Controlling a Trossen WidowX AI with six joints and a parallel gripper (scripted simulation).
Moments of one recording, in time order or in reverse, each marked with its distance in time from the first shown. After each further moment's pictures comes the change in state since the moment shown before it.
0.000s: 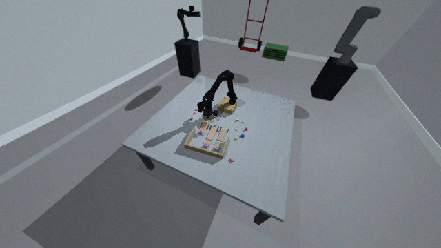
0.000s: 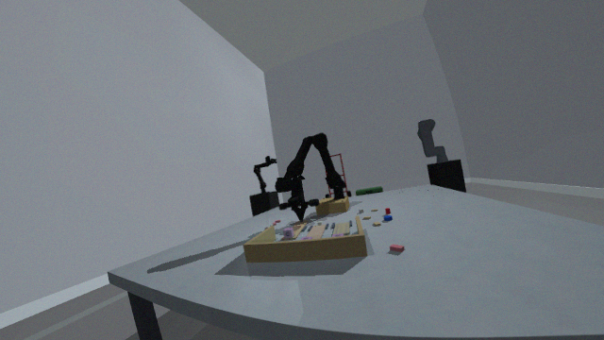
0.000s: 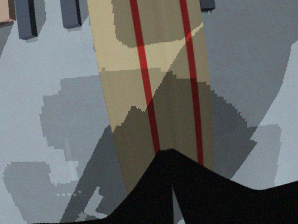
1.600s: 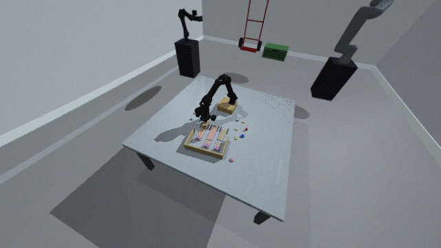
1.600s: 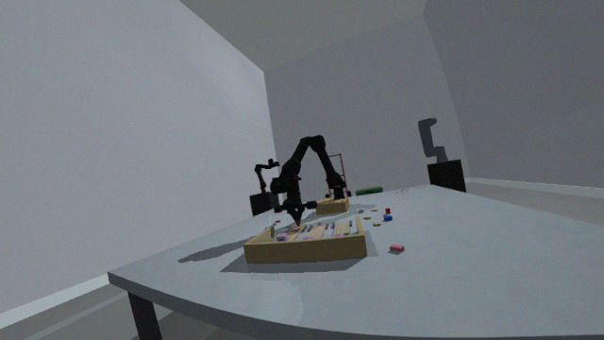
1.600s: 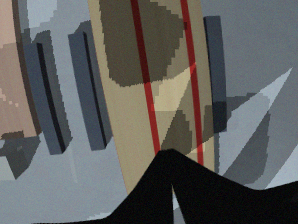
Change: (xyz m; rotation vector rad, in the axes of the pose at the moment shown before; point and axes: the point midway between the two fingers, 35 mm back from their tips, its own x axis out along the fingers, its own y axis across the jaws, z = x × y) arm 0.000 0.000 0.068 0.002 -0.005 0.004
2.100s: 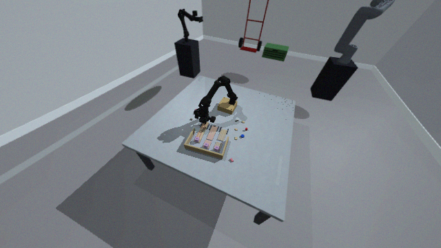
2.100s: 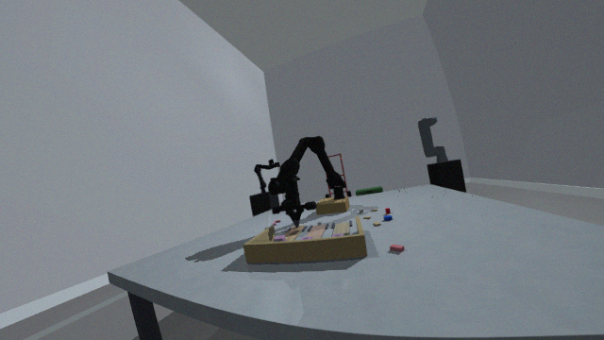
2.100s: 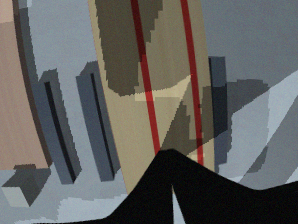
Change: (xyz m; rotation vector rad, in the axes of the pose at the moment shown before) arm 0.000 0.000 0.022 0.002 0.000 0.002
